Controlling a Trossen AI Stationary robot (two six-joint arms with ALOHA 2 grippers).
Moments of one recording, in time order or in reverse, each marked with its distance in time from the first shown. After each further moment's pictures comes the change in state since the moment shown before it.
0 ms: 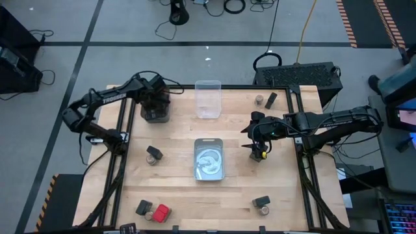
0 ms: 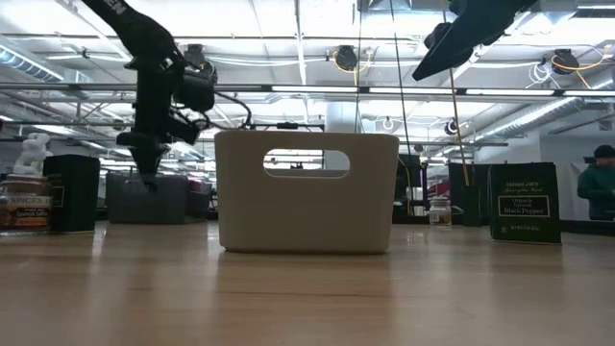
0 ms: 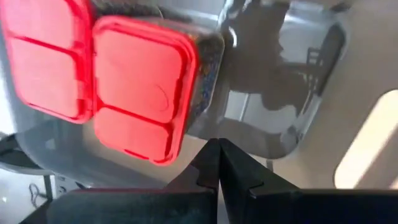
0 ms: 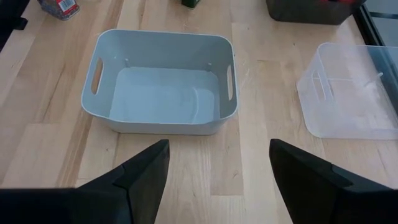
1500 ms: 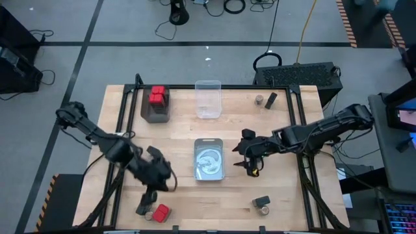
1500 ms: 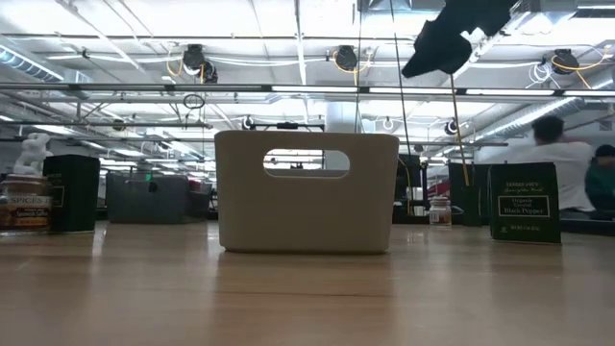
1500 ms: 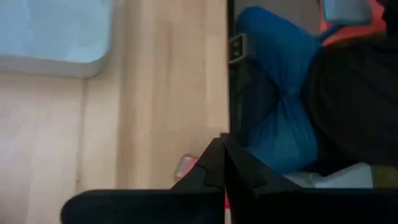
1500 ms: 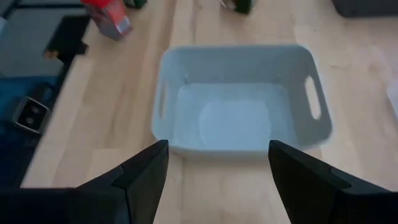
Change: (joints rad) left arm -1.408 -0.066 0.338 0.135 0.266 -1.320; right arm 0.187 0.166 0.000 0.196 0.000 0.229
